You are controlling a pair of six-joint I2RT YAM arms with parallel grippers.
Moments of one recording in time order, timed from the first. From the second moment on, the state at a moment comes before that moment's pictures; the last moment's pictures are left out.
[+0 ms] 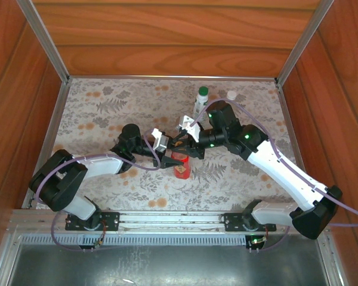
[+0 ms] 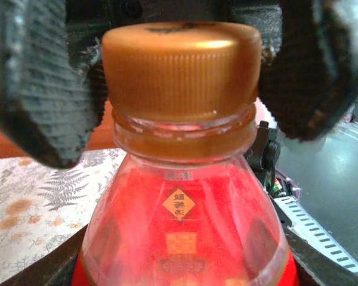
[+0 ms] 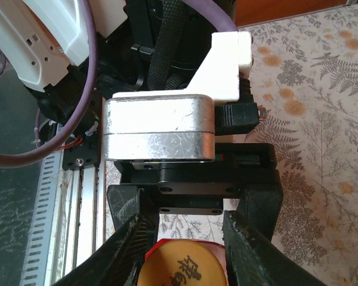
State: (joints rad) left arm -0.69 1.52 0.60 0.93 1.13 0.00; right arm 0.76 1.22 1.23 -0.69 -0.63 -0.37
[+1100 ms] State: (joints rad) left arm -0.69 1.53 0.63 0.91 0.88 0.00; right arm 0.76 1.21 1.22 -0.59 -0.45 -0.29
